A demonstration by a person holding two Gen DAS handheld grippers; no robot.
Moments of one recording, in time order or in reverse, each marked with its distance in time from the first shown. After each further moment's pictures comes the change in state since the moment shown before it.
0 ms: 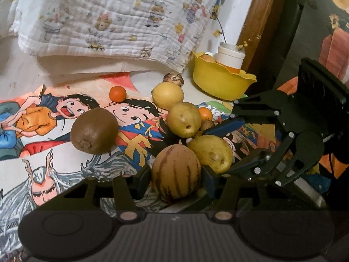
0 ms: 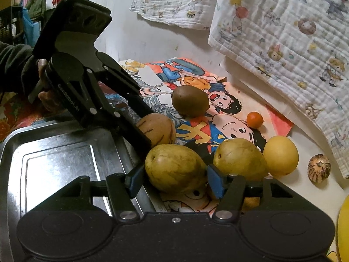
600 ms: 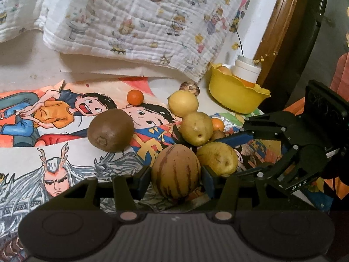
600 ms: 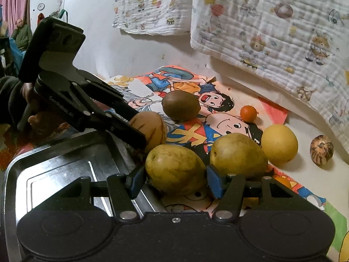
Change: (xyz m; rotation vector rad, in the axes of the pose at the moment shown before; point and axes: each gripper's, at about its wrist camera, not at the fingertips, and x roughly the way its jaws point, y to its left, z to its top) left arm -0.011 0.001 0.000 -0.093 -0.045 0.078; right arm -0.003 -0.011 -0.005 0.151 -0.041 0.013
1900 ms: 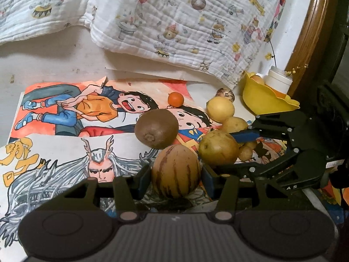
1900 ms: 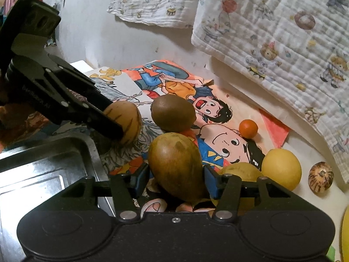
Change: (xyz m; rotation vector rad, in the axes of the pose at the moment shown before) left arm -0.018 0.022 -0.004 -0.084 -0.014 0.156; right arm 0.042 0.007 0.026 -0.095 0.029 -0.092
